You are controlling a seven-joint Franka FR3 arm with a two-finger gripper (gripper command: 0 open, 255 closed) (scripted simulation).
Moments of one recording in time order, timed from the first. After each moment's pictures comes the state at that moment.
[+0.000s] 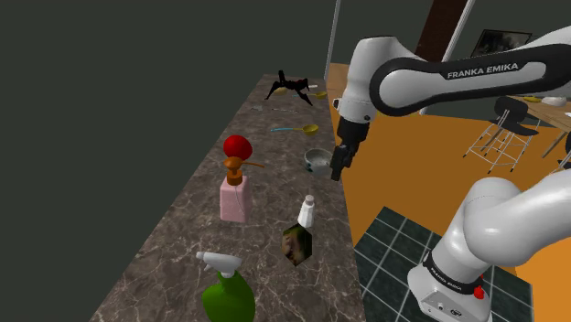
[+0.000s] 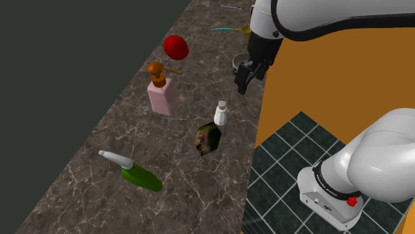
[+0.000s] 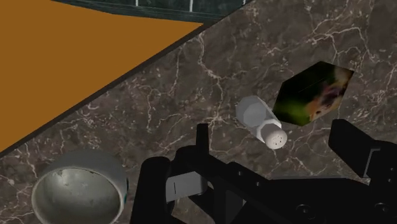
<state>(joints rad) 0.07 -0.62 0.12 -2.54 0.18 1.90 -0.03</state>
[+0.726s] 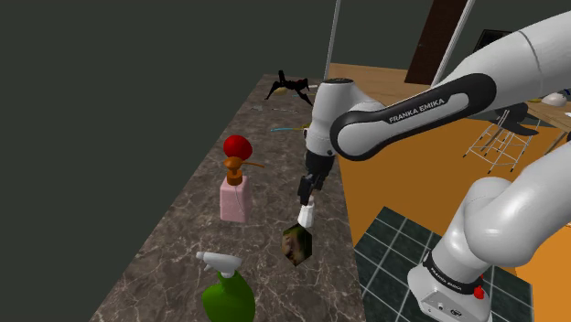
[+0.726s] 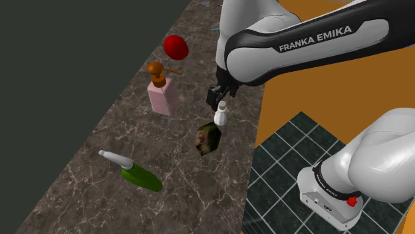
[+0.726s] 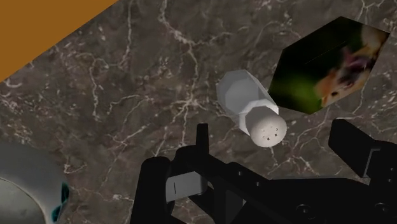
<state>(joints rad) 0.09 -0.34 0.24 -2.55 0.19 2.24 0.06</state>
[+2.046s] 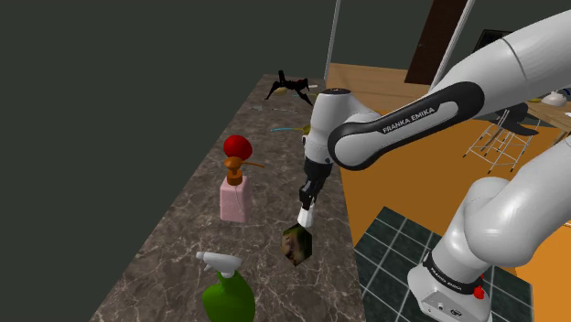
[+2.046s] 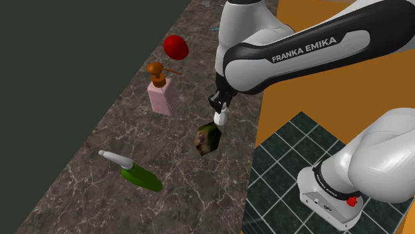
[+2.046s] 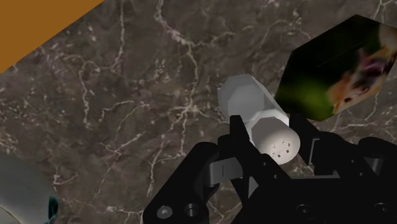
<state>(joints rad) 0.09 -0.30 0.24 -2.58 0.19 2.31 0.06</state>
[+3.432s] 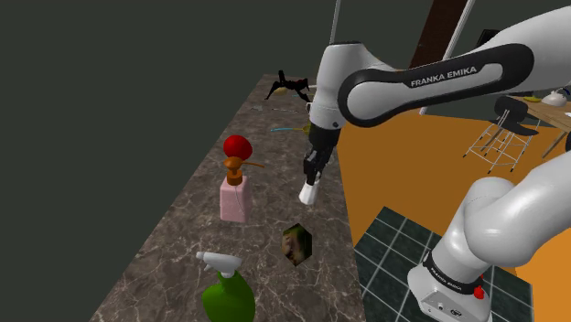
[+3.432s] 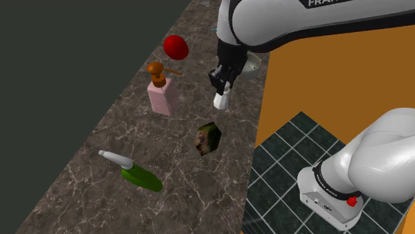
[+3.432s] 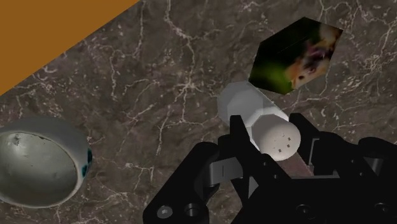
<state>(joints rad) 0.09 -0.42 0.22 -2.42 0.18 2.02 0.08</state>
